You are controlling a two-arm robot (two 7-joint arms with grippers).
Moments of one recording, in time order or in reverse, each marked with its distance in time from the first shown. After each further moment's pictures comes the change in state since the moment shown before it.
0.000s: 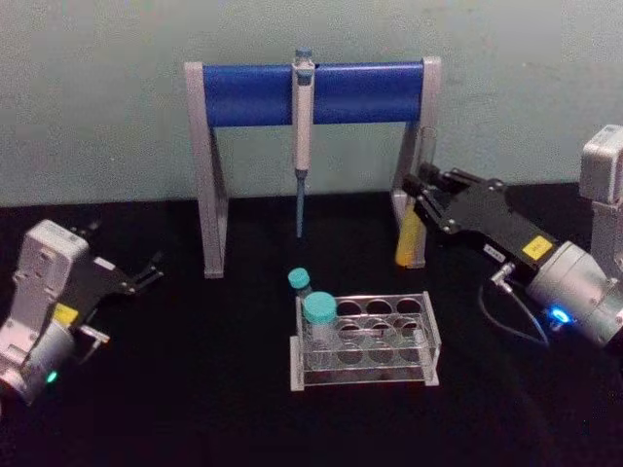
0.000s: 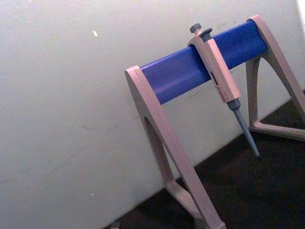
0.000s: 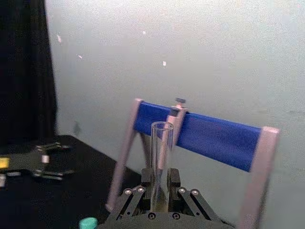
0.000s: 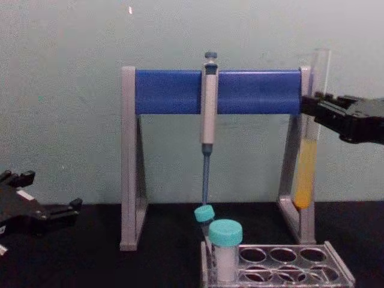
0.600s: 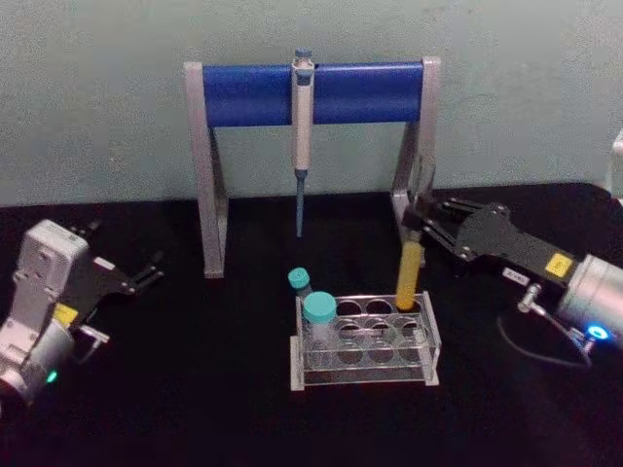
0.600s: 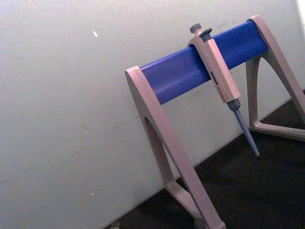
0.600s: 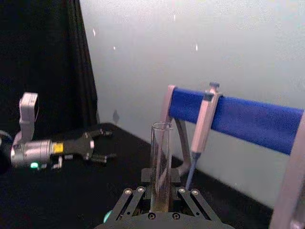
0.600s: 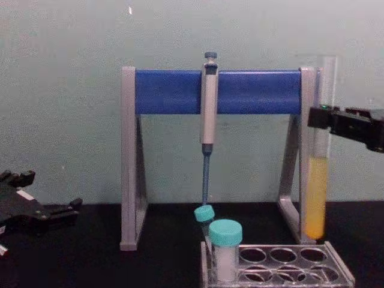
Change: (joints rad) left arm 0.000 0.000 0.000 0.000 0.000 0.000 0.000; right arm -0.034 0.136 -0.008 -0.088 0.173 0.138 0.120
